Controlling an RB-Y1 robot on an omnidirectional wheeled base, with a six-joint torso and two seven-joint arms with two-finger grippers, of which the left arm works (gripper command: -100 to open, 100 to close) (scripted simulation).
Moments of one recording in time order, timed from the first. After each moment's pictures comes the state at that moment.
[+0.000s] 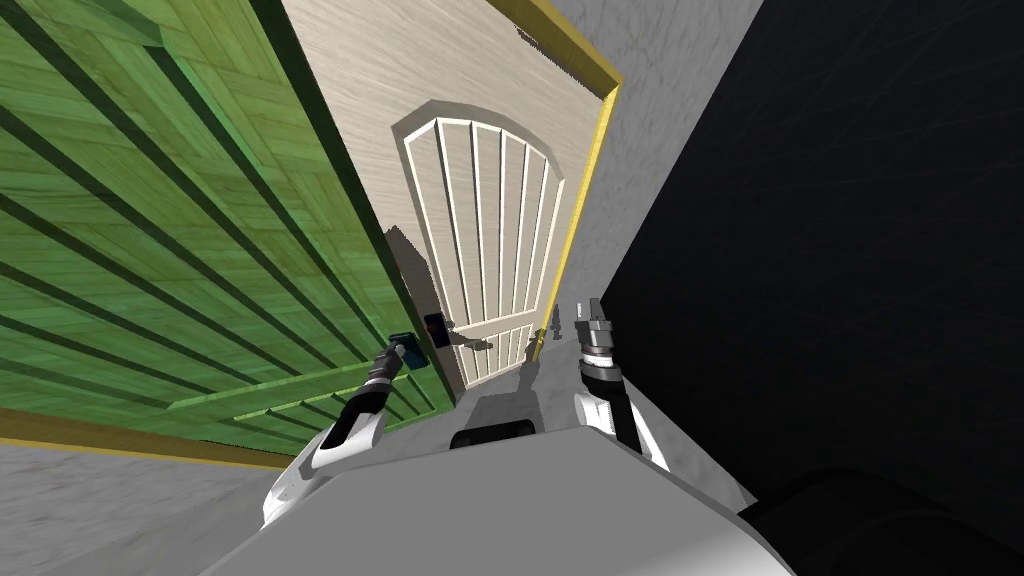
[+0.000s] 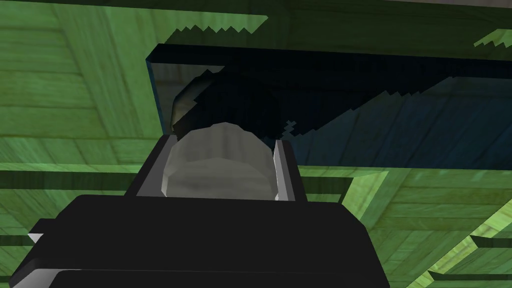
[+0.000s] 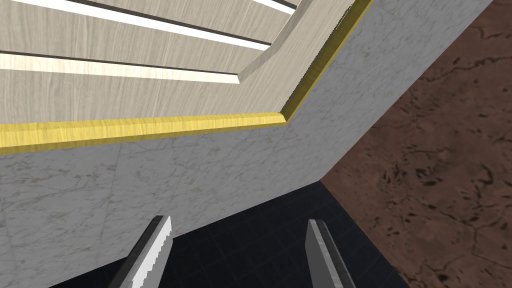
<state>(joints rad) 0.16 0.27 0.16 -1.32 0.11 -0.34 0.18</state>
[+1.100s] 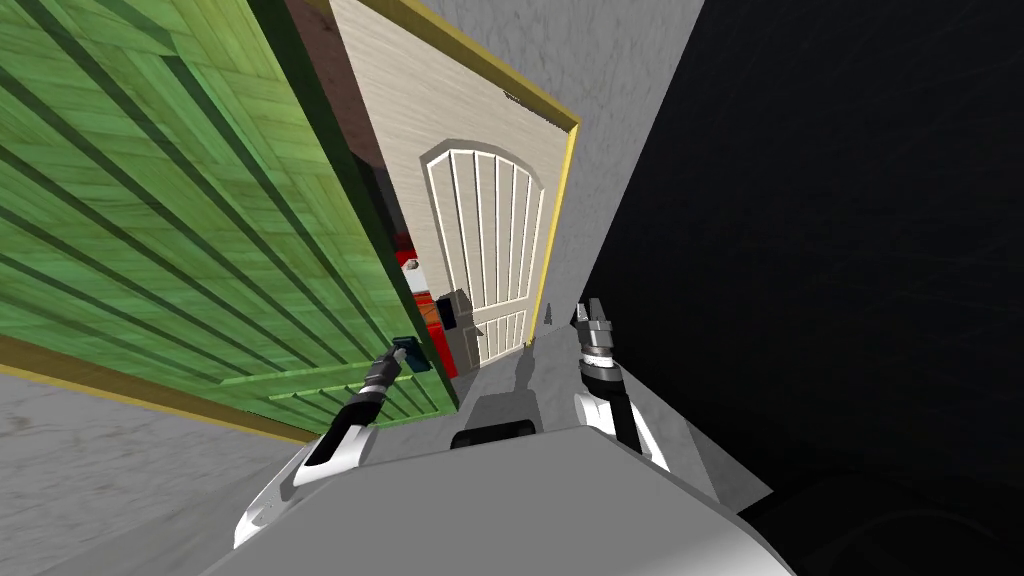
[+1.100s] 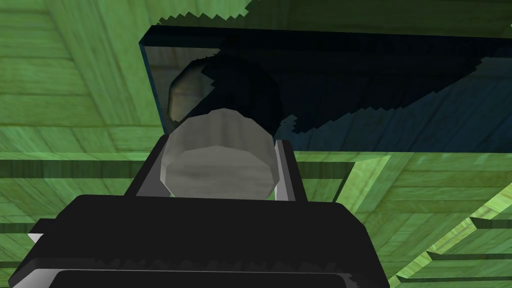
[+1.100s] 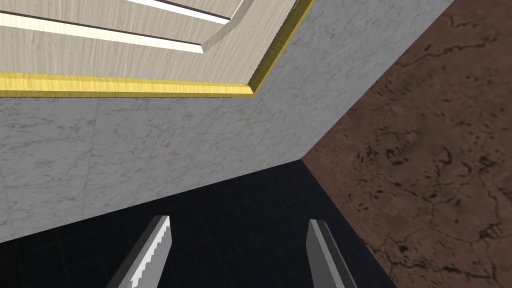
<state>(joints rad) 0.22 0.33 0.10 -1.36 0.11 -0.37 0.24</state>
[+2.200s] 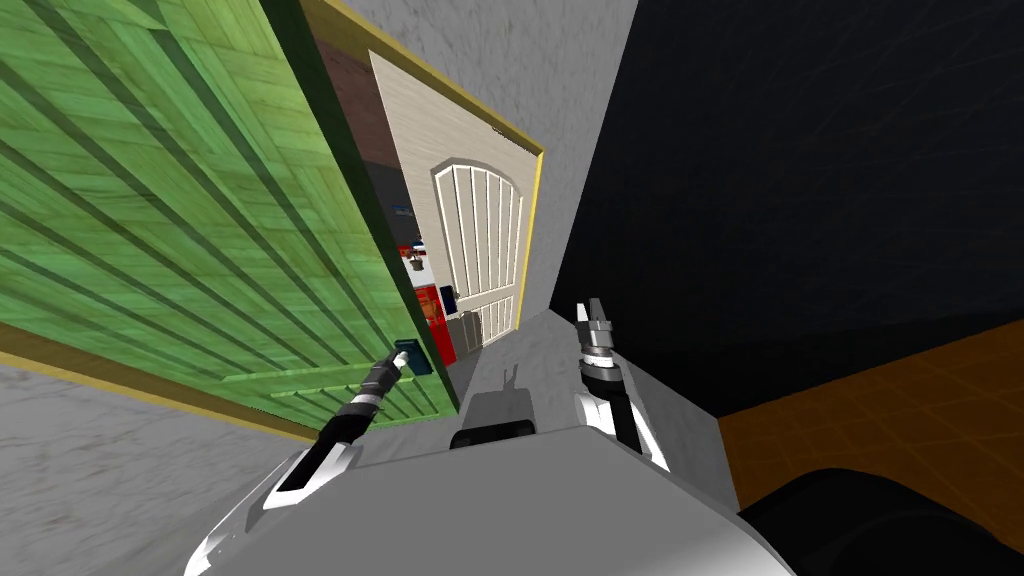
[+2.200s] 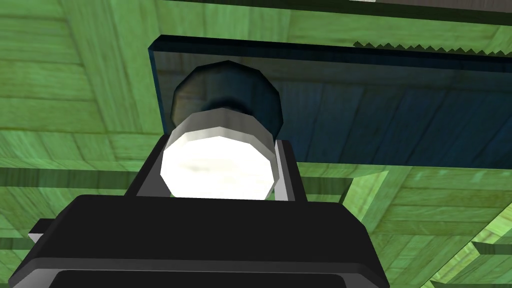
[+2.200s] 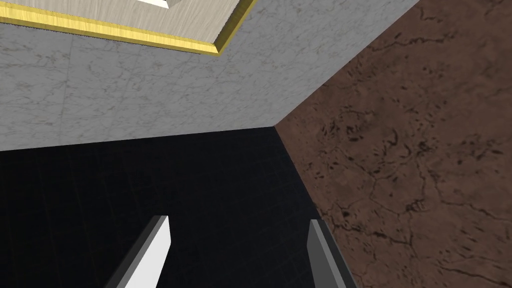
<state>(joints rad) 0.31 0.46 -0.01 -1.42 0.11 -0.46 0.34</state>
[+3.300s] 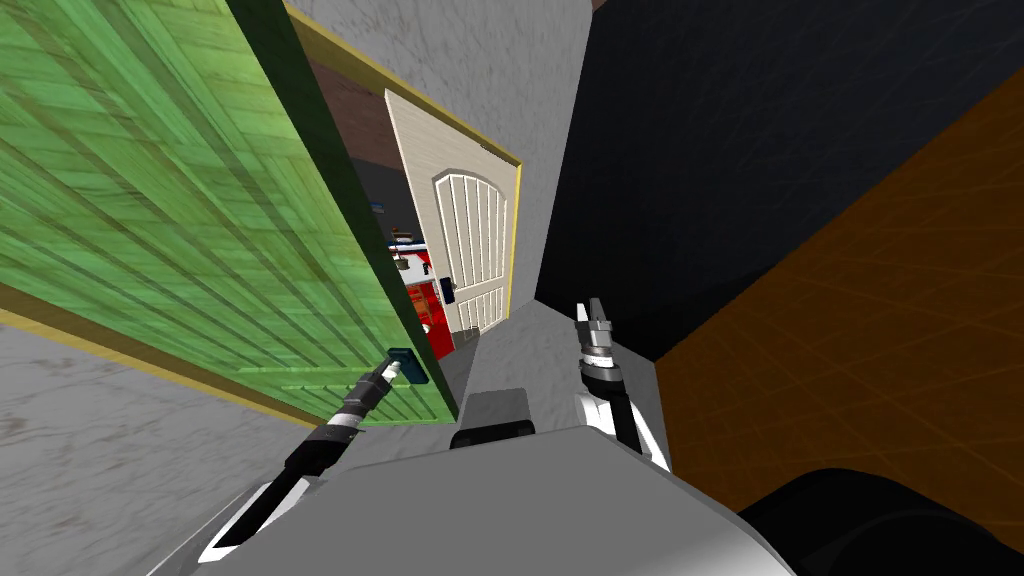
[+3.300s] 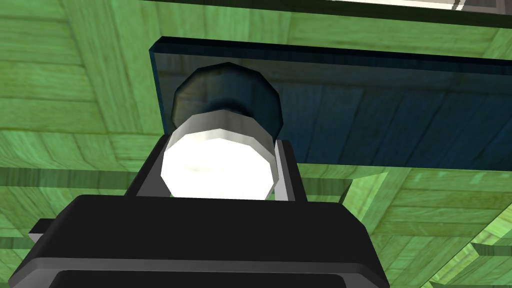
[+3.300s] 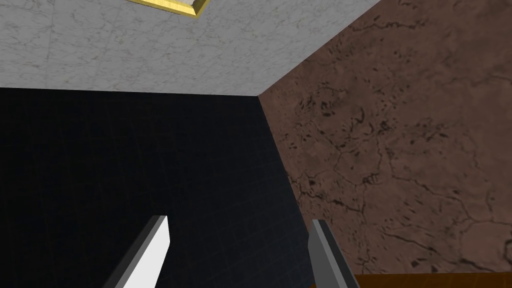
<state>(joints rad) 0.40 0.57 -0.06 -1.42 0.12 -0.59 0.42</state>
